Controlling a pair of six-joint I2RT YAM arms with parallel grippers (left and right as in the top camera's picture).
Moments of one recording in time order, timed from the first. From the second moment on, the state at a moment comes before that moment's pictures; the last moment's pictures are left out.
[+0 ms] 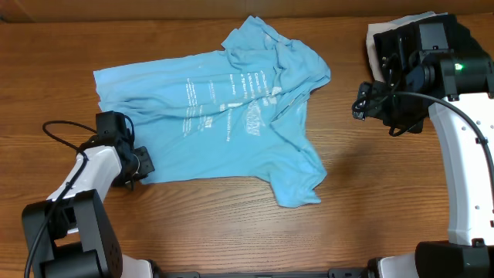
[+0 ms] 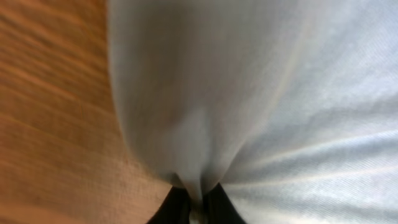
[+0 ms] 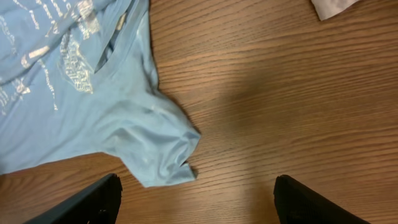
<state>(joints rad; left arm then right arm) 0.21 1.66 0.86 -0.64 -0.04 -0.21 0.05 1.61 1.80 -1.53 -0.09 0.29</state>
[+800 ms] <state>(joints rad) 0.09 1.76 1.36 -0.94 -0.12 -0.15 0.05 1.61 1.80 -1.53 -0.09 0.28</state>
